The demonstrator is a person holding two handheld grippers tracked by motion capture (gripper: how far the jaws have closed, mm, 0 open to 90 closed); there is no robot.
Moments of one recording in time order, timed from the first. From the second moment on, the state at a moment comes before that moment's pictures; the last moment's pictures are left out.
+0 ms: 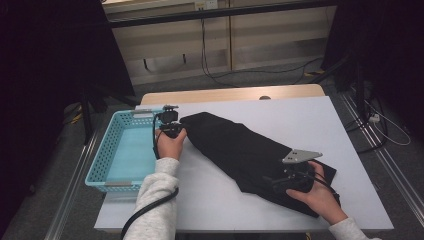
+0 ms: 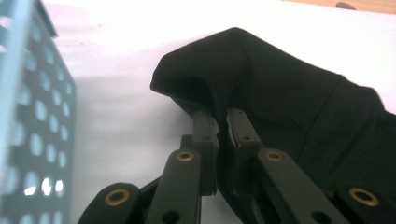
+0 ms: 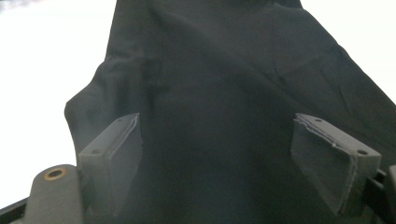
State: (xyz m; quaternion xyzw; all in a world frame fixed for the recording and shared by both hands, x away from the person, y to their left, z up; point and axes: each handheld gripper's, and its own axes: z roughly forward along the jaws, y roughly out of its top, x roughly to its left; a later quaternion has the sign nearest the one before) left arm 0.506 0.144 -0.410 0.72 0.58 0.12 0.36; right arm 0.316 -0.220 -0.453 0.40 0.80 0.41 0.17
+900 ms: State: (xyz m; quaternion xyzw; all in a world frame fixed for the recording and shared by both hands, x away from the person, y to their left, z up) left arm 0.510 0.163 -0.379 0.72 0.59 0.13 0.35; right arm 0.319 -0.220 -0.450 0.40 0.80 0.42 0.17
